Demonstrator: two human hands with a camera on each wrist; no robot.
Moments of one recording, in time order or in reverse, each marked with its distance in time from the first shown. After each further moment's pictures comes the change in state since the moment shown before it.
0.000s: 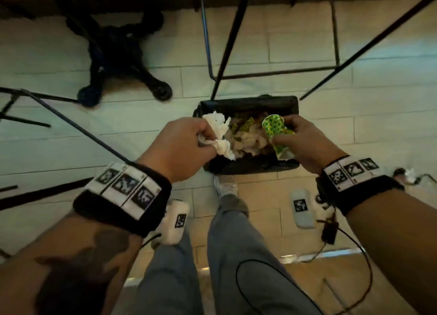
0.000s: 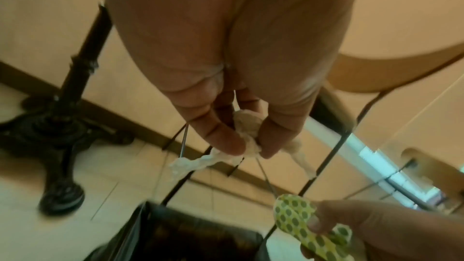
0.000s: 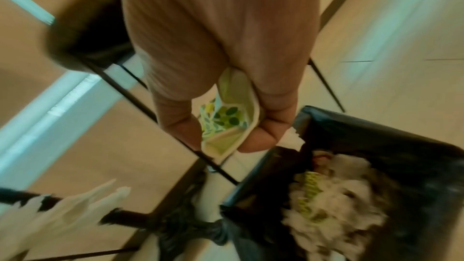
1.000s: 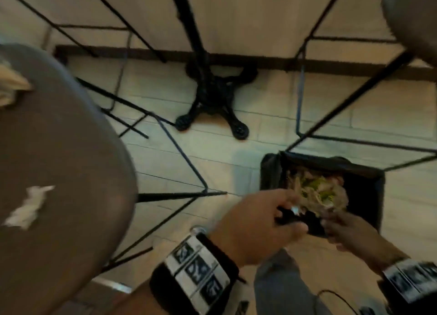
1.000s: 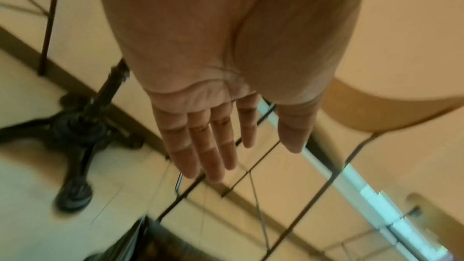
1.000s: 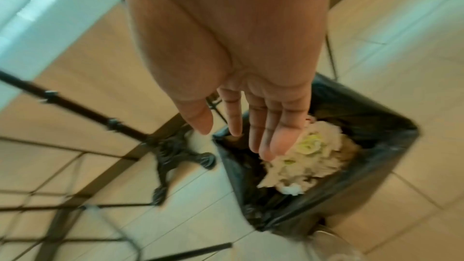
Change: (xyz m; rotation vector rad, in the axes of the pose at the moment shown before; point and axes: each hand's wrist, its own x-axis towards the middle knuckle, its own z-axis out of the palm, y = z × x) left_hand -0.086 -0.002 -0.032 -0.267 -0.067 -0.040; right_hand -0.023 0.014 0.059 -0.468 -0.178 0.179
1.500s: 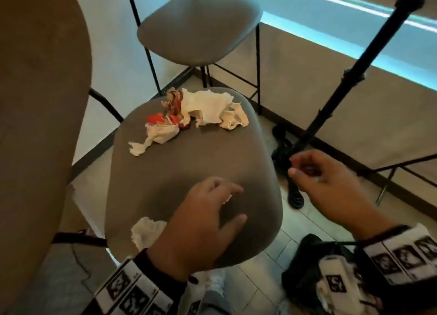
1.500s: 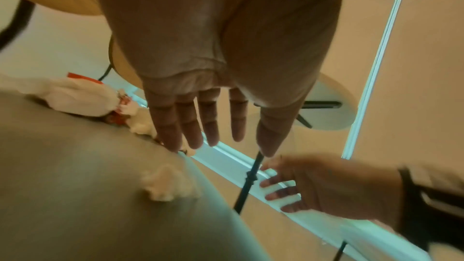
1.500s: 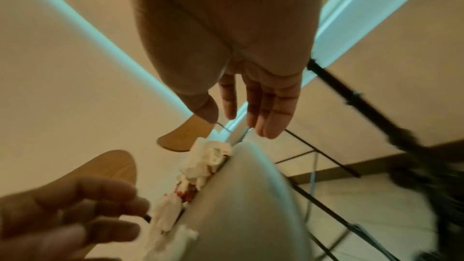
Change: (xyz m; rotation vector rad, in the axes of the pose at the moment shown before) left_hand -0.261 -0.086 -0.170 0.083 0.843 -0.088; right_hand -0.237 -0.357 0.153 -0.431 -0.032 -1.033
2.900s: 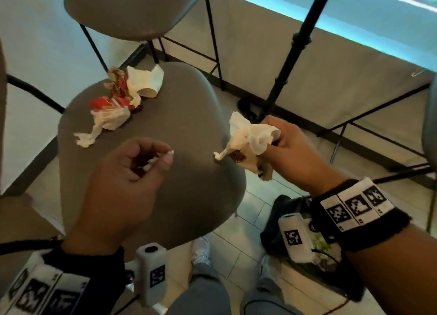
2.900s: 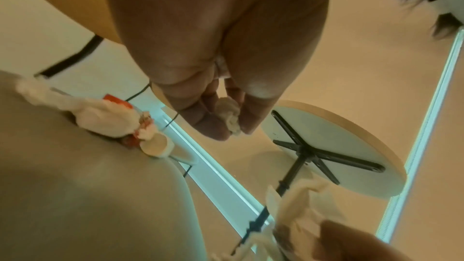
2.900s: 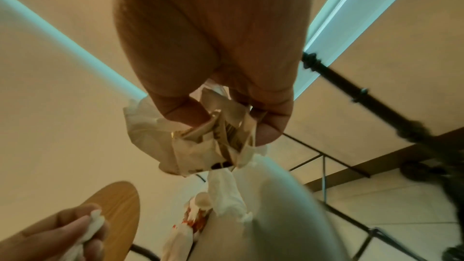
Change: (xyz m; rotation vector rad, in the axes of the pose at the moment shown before) left_hand -0.001 -0.001 -0.036 -0.327 0.341 -0.103; right_hand -0.008 0.000 -0.006 0.160 -0.052 -0.136
